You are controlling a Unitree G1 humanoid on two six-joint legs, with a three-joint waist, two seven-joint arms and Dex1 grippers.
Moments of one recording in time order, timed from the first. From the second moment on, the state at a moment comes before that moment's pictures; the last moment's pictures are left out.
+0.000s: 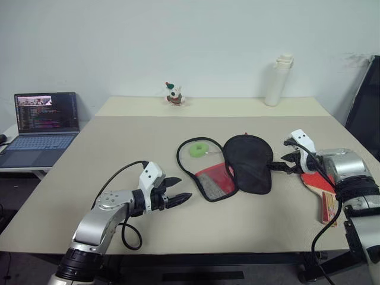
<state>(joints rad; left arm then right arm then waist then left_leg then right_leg) -0.34 0.56 -0.04 -0.11 -0.38 0.49 -0.89 -0.81 -0.68 -0.02 0.48 0.16 0.80 0.85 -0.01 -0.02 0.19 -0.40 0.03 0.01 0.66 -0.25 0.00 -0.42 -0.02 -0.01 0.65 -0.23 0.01</state>
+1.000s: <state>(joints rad) -0.63 0.53 -0.14 0.10 -0.39 0.32 -1.24 -0.26 -0.38 -0.53 -0.35 0.19 1.29 0.15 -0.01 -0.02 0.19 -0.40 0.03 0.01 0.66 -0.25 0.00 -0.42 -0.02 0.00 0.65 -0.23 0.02</state>
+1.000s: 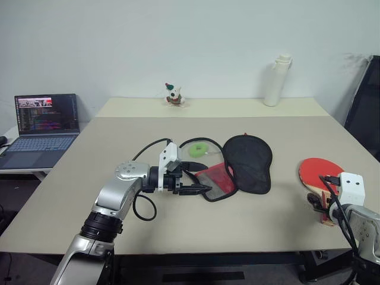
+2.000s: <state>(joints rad) -0.55 0.55 -0.13 0.03 -0.38 0.35 -1.17 -0.34 -0.41 -0.46 -0.07 0.18 1.05 0.13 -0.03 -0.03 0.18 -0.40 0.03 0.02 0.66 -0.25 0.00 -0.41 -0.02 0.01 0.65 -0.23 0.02</state>
